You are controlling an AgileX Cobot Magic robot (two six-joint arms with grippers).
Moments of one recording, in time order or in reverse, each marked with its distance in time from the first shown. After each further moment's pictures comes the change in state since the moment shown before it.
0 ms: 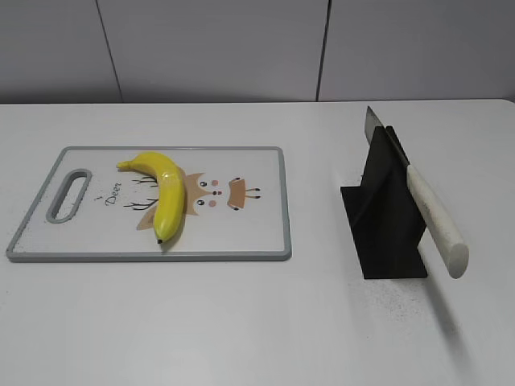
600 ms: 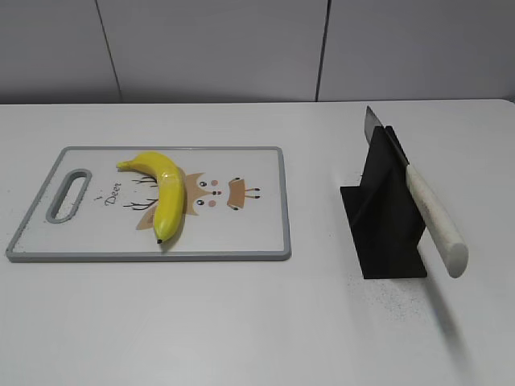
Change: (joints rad) left arm 0.000 0.000 0.000 -0.002 0.000 0.000; right arm -0.072 -0.461 0.203 -0.065 -0.104 -0.004
